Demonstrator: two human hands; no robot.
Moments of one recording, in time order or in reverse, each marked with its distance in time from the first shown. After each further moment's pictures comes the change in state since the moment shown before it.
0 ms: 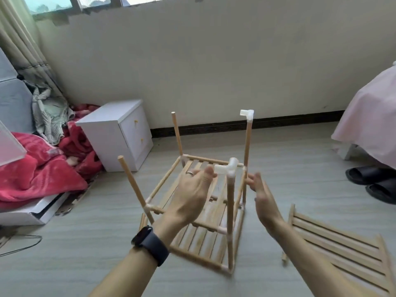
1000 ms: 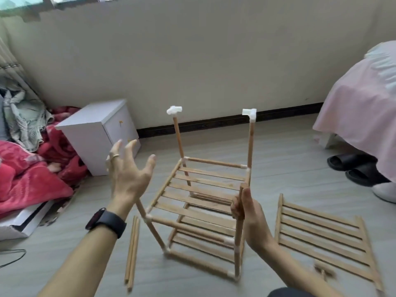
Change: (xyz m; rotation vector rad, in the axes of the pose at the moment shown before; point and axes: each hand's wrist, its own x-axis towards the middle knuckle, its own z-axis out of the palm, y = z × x) left_hand 0.024 -0.064 -0.085 0.444 0.545 -0.143; right_hand -0.072 -0.013 0.024 0.168 0.018 -0.197
